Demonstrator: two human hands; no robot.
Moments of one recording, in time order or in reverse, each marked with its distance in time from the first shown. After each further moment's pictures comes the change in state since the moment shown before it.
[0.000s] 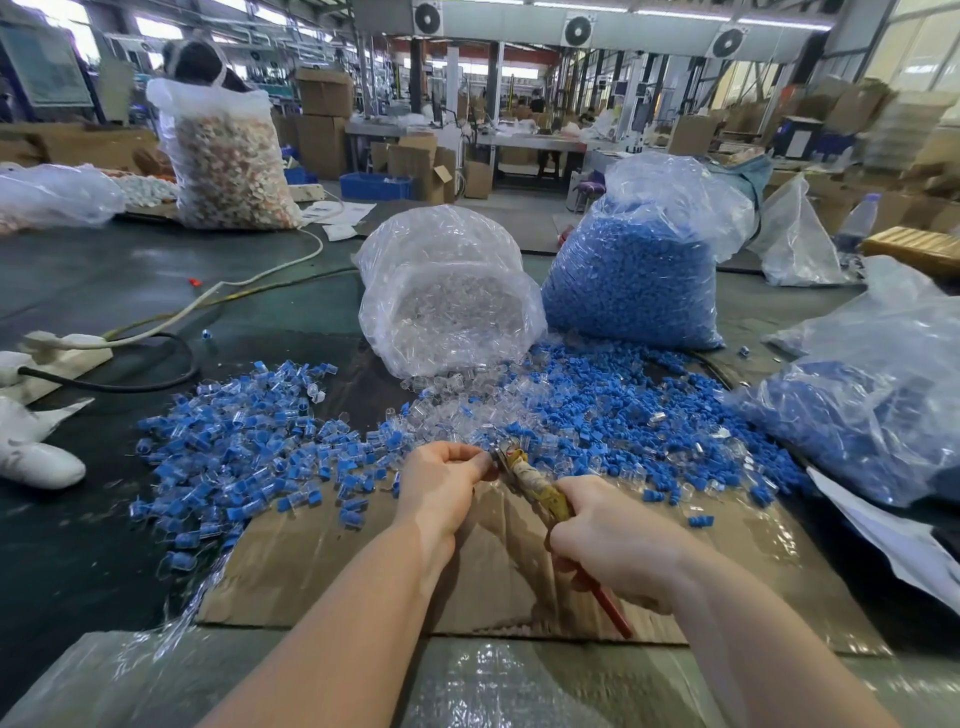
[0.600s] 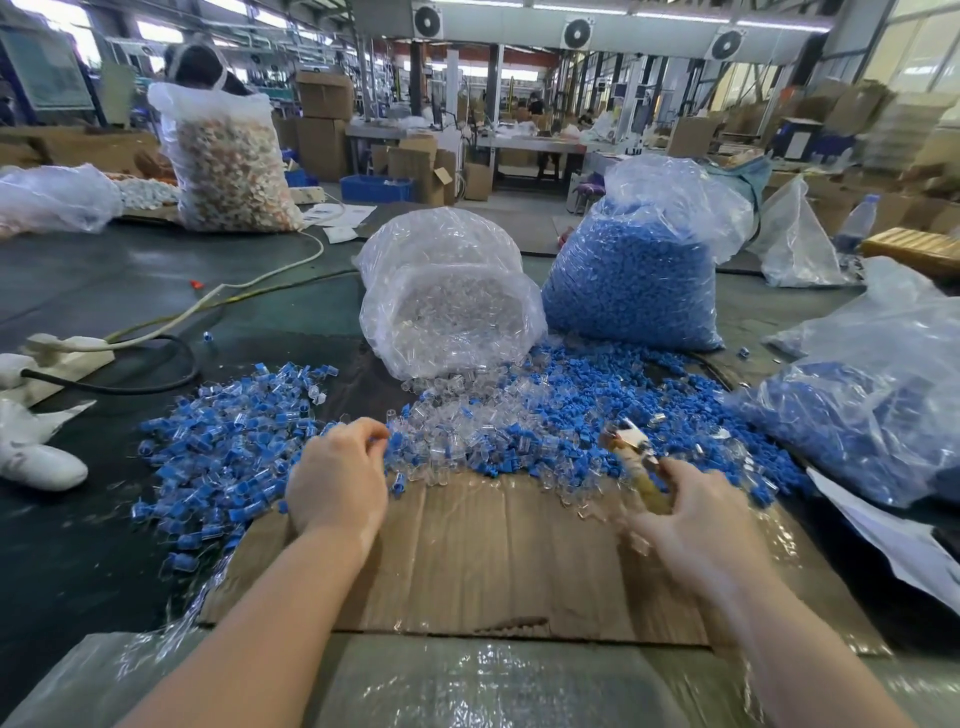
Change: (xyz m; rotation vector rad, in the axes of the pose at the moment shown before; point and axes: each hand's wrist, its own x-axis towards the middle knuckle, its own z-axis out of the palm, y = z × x) left_hand 0.019 -0.004 -0.065 0.926 0.499 0.447; right_hand 0.003 0.065 -0.019 -0.268 0.537 0.131
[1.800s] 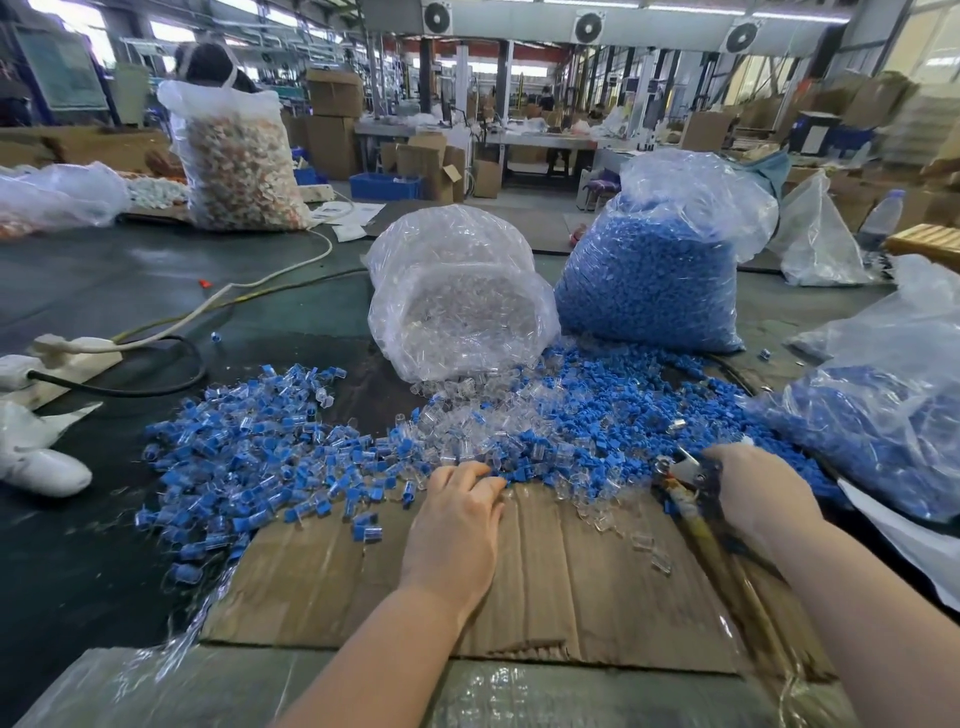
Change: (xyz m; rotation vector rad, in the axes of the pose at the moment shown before) left_hand -0.044 0.027 0.053 -0.075 -0.251 0.450; right_hand 0.075 0.038 -0.005 -0.383 -0.013 0.029
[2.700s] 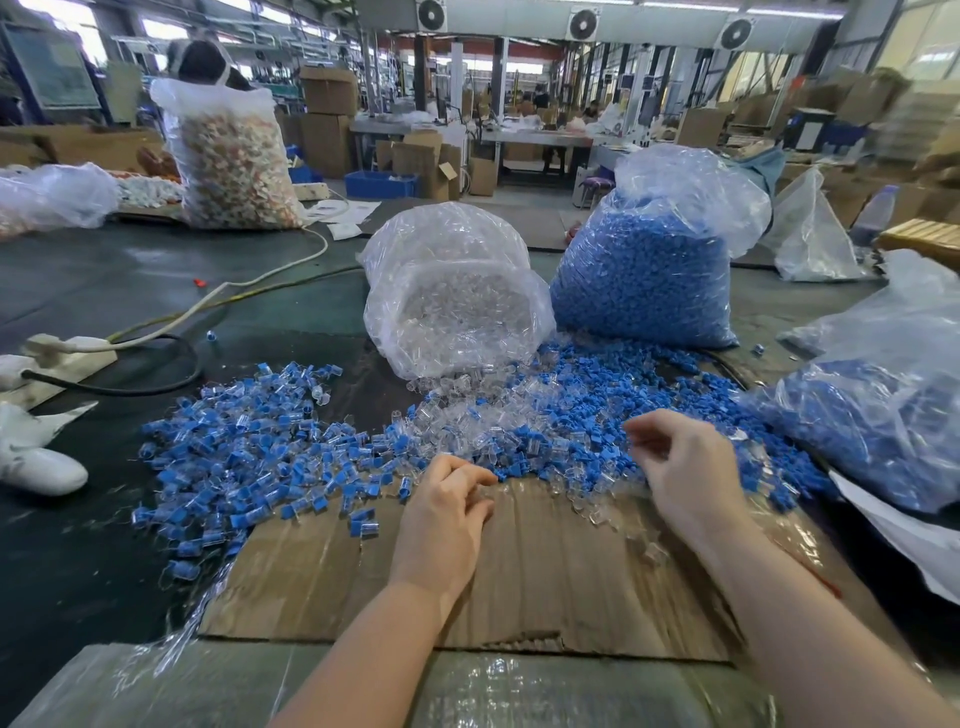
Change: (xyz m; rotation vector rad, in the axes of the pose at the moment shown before) left_hand -0.002 0.004 -0.013 -0.283 0.059 -0.090; right_hand -0.036 -0.055 -0.009 0.644 0.300 -0.219
